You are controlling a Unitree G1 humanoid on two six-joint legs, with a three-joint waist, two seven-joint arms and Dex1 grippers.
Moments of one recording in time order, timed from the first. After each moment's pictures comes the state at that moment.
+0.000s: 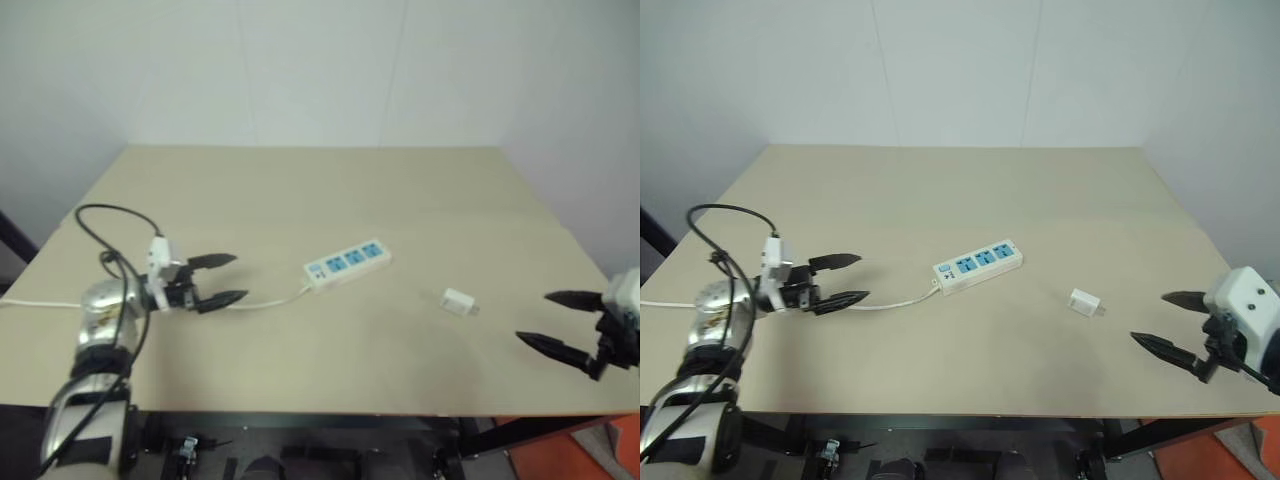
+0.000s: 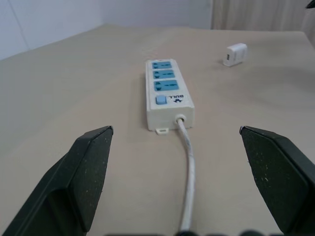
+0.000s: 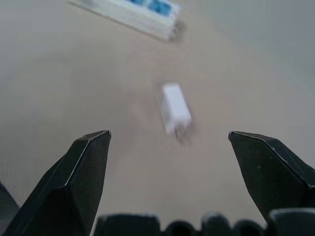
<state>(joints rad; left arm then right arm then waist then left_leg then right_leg) -0.72 0.55 0.16 0.90 -0.33 -0.27 -1.46 0.17 -0.97 -0.63 -0.39 0.46 0.47 1.06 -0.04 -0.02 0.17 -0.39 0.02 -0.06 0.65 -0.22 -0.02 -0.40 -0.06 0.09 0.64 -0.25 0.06</state>
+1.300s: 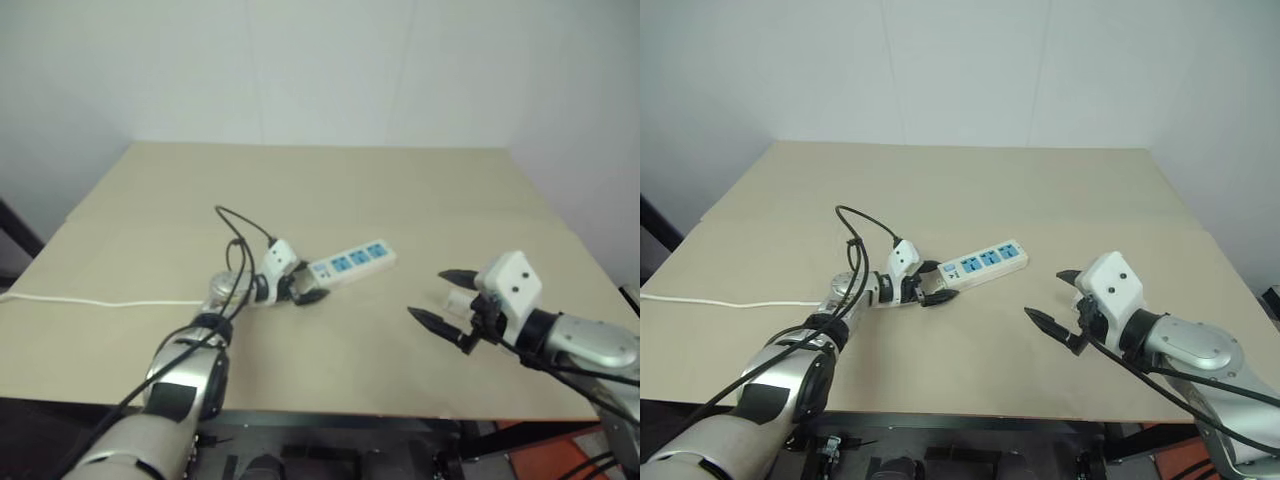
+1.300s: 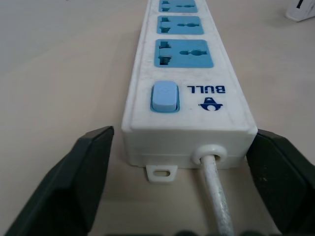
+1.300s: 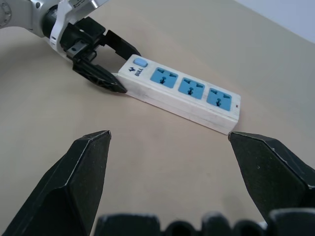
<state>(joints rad) -1.00 0.23 0.04 1.33 0.06 -0.35 -1.01 -0.08 -0.80 -0.22 -0.70 0.50 0.73 0.63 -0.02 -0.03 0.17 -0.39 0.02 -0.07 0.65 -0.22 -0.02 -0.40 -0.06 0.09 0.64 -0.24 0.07</state>
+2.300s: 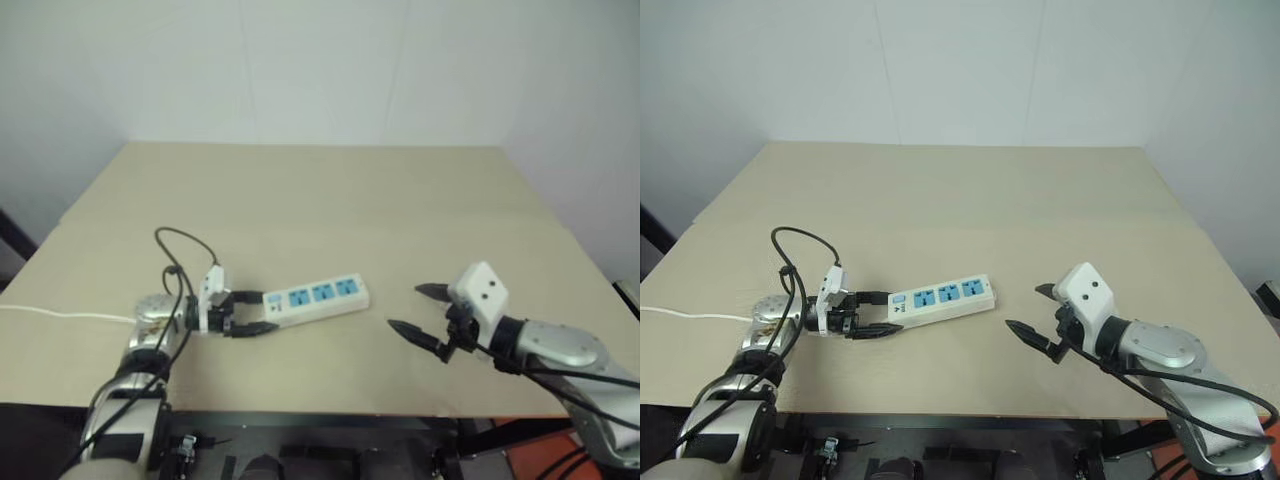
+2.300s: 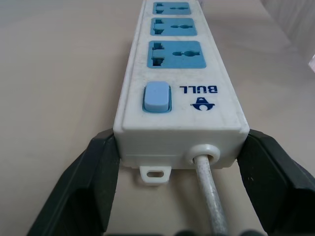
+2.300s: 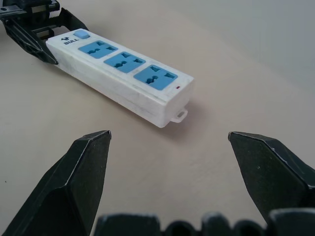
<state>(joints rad) -0.68 0.46 0.10 0.92 -0.20 -0.25 -1.57 -0.11 -0.75 -0.10 -0.63 0.49 0.73 0.64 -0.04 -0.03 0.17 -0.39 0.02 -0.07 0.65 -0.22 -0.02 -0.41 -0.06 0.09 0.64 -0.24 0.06</state>
